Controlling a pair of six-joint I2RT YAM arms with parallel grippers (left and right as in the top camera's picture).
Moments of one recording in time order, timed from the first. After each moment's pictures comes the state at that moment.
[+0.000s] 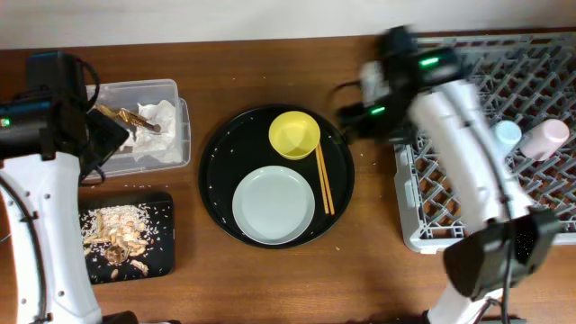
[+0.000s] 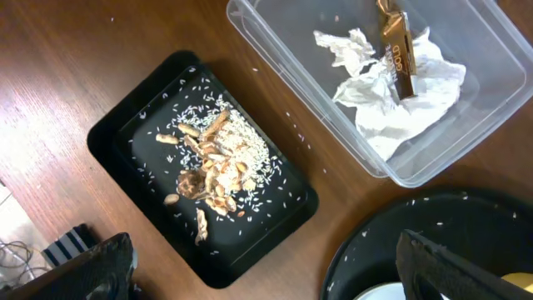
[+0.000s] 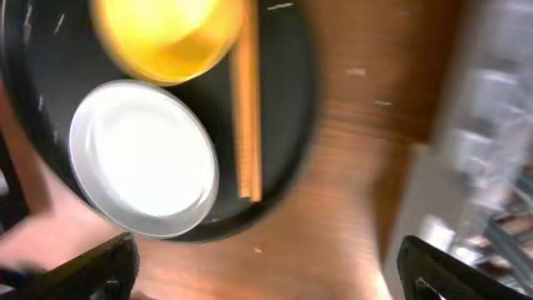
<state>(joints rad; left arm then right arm) 0.14 1.57 1.87 -1.57 -0.31 -0.75 0.27 1.87 1.89 -1.43 -0.17 0.20</state>
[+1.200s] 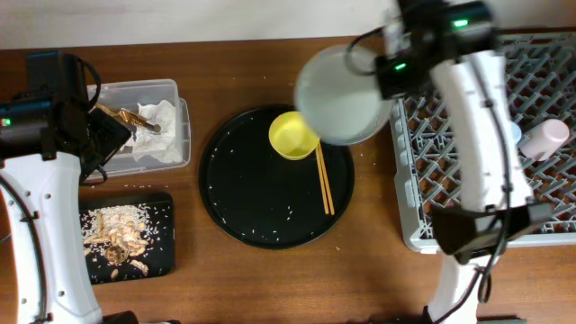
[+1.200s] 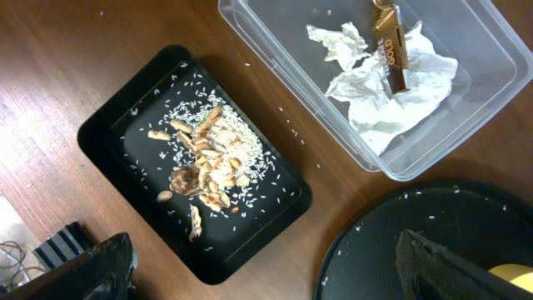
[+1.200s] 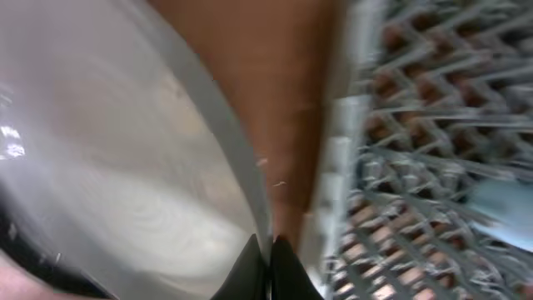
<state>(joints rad) 0.14 1.57 1.87 -1.57 -0.29 -0.75 0.16 2.08 2.49 -1.63 0.00 0.04</state>
